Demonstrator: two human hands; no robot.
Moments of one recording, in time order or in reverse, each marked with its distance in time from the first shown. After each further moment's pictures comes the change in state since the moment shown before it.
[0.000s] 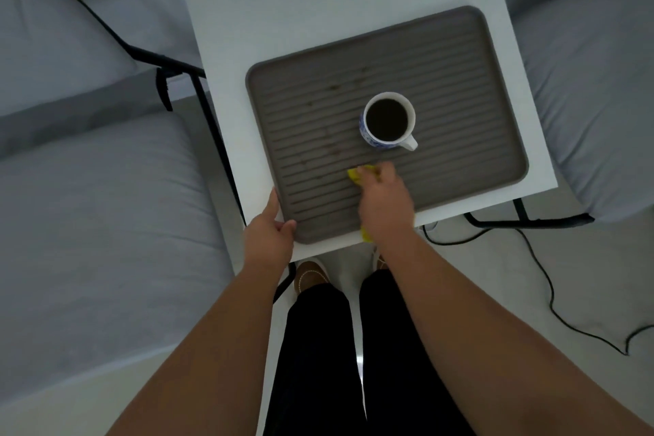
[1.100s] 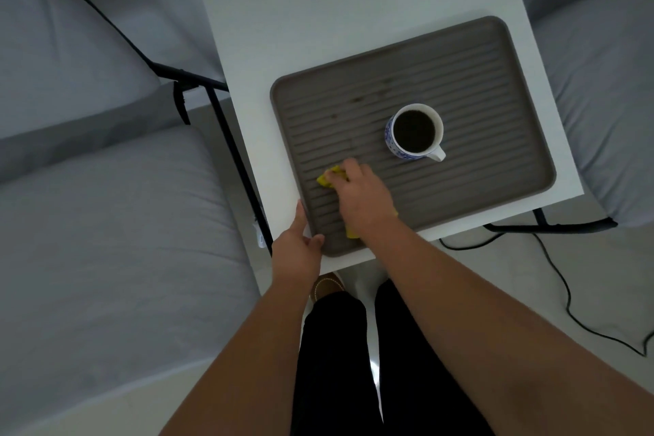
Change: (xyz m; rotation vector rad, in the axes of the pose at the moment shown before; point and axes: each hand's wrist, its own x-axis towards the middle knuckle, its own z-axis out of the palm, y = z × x) left_hand -0.002 0.006 -0.008 0.020 -0.073 0.020; right_hand 0.026 -0.066 0.007 -0.036 0.036 -0.308
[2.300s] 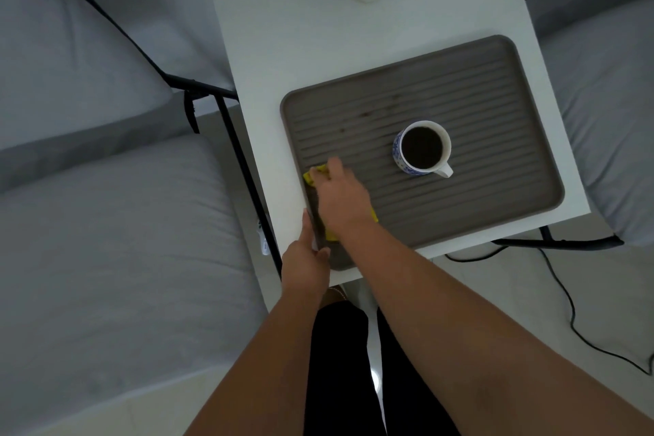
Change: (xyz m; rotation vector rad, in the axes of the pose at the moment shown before) left_hand 0.001 0.008 0.001 0.115 -0.019 0.008; right_hand 0.033 -0.043 -0.009 -0.028 -0.149 0.061
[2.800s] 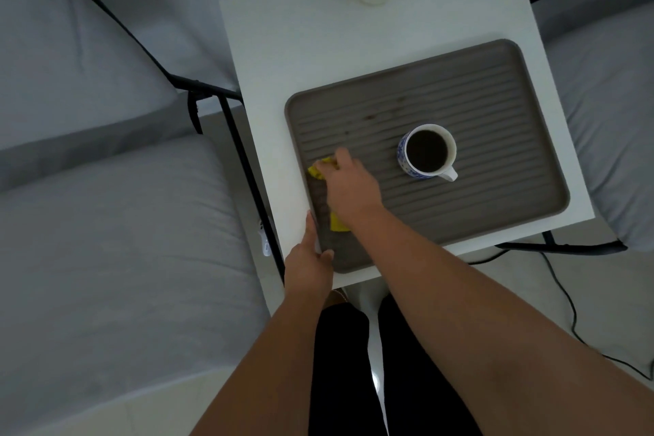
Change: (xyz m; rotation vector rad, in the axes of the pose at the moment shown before) left_hand 0.003 -0.006 0.002 -0.039 -0.007 -0.020; right_hand 0.020 0.013 -0.004 0.023 0.024 0.000
